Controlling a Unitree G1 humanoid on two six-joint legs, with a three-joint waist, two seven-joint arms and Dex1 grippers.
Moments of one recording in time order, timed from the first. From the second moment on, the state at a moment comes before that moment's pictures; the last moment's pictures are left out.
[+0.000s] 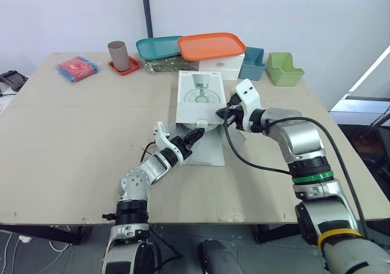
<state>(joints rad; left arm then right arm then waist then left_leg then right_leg) -0.53 -0.17 0.28 0.19 -0.90 0.84 -0.15 -0.85 -0.44 0.11 0.21 0.15 0.74 0.70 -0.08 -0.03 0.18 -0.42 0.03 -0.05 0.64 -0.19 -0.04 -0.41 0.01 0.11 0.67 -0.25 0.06</state>
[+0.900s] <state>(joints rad) -0.57 -0.17 0.25 0.30 -0.87 0.78 -0.18 -0.84 -0.44 0.11 0.18 0.15 0.75 0.69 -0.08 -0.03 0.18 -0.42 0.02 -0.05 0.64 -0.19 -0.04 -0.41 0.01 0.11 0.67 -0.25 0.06</state>
